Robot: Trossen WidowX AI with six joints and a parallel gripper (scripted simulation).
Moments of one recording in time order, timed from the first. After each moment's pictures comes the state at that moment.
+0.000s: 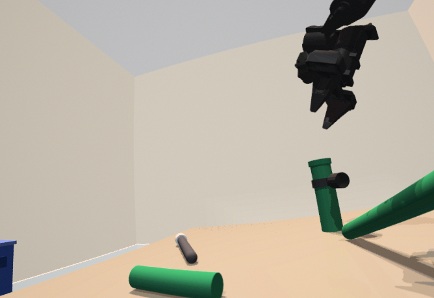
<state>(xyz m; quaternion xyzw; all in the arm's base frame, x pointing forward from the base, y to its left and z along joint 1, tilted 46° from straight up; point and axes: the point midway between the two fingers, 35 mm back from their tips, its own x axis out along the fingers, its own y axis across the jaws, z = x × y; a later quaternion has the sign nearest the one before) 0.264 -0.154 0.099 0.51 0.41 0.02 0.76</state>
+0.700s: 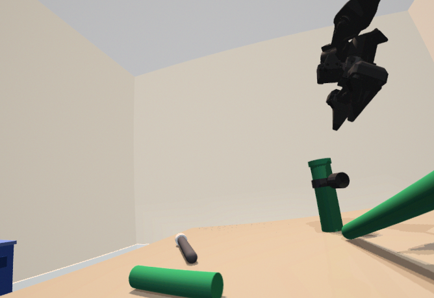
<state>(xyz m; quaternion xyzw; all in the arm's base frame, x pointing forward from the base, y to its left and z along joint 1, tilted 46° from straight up) 0.216 -0.165 0.066 0.30 0.43 0.15 0.84</state>
